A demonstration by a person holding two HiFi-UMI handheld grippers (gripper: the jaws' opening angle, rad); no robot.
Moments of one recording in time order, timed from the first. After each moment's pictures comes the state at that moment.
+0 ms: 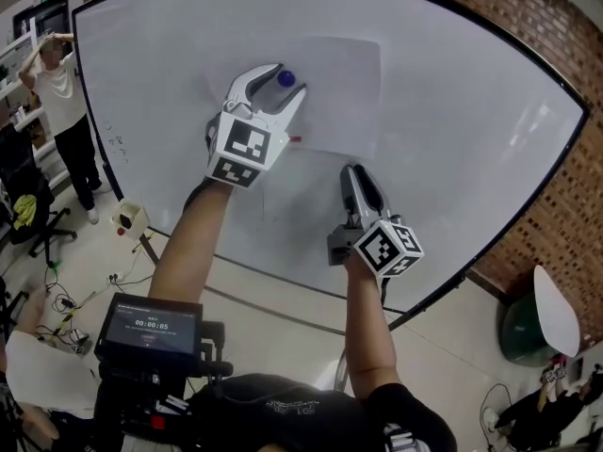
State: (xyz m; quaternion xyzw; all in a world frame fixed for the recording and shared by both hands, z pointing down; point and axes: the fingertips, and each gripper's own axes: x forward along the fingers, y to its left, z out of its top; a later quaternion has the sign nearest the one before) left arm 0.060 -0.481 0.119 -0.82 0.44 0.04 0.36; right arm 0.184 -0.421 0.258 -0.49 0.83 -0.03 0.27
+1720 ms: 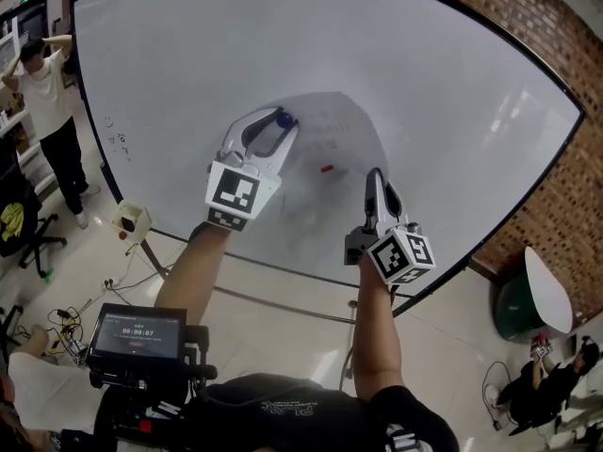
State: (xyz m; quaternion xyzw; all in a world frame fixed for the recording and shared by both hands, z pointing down) left arm -0.006 -0.468 0.197 -0.87 0.38 0.09 0.29; right arm 0.158 -0.404 0.259 -0.58 0.78 0.04 0.24
